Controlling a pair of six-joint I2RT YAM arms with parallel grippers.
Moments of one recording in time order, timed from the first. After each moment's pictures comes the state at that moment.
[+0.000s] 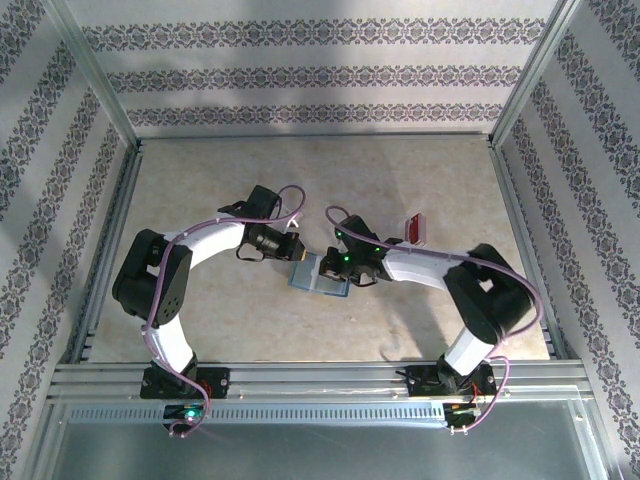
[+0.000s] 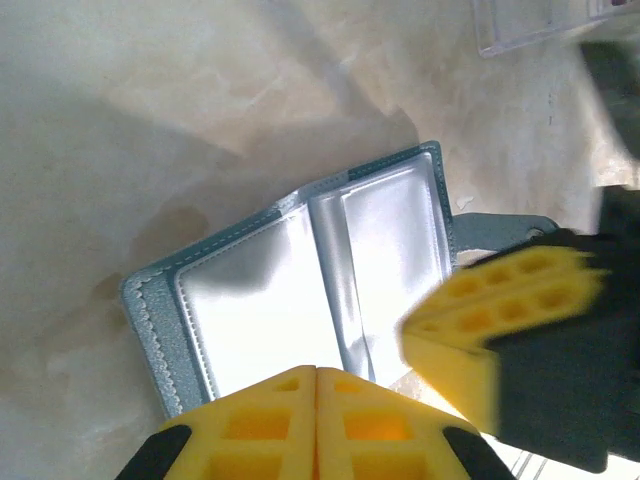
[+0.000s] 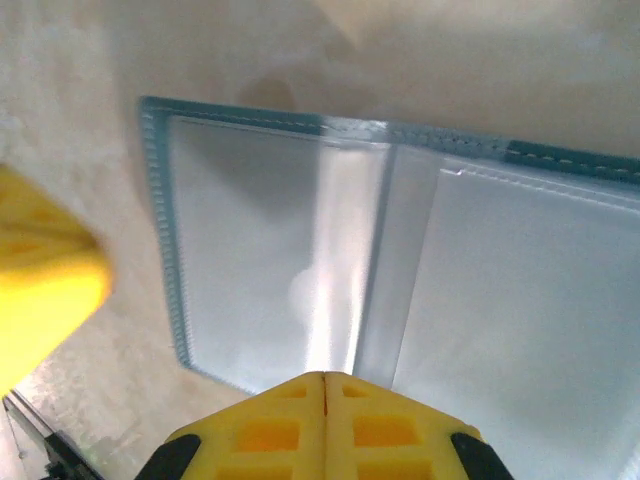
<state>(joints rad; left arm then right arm) -0.41 1.78 1.11 -0.48 0.63 -0.22 0.67 1.63 0.86 -0.19 -0.35 0.92</state>
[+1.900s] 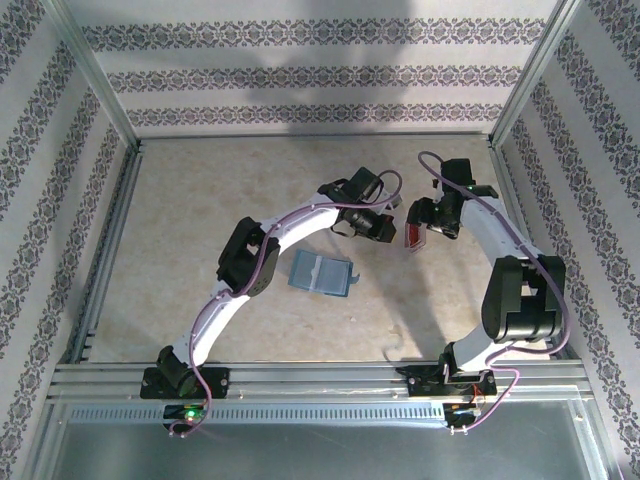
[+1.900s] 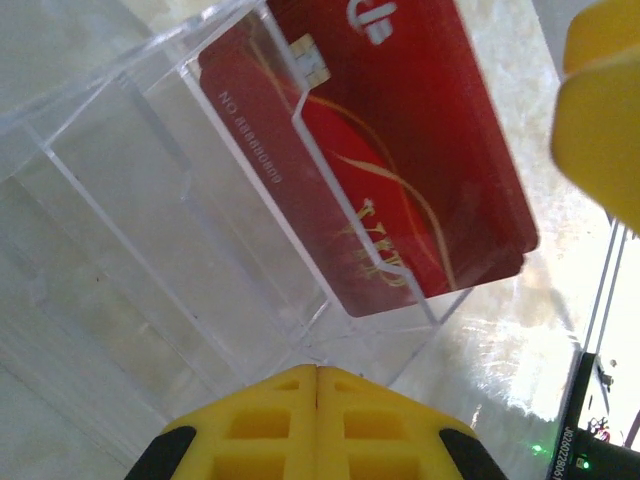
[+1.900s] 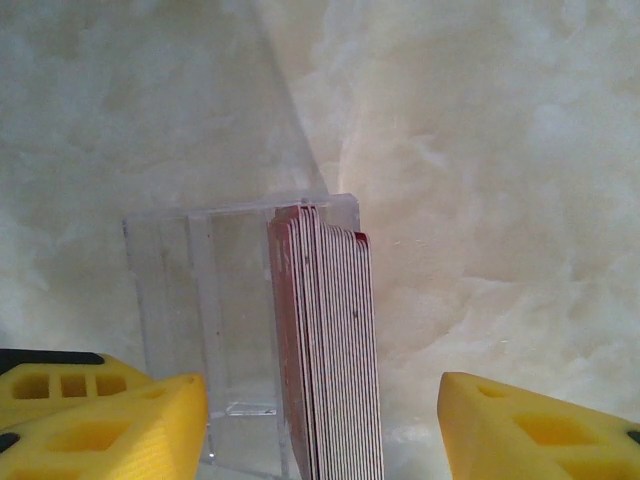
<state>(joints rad) -0.73 2.50 2.18 -0.64 0.63 -0.32 0.00 1.58 1.17 -0.74 -0.15 0.31</state>
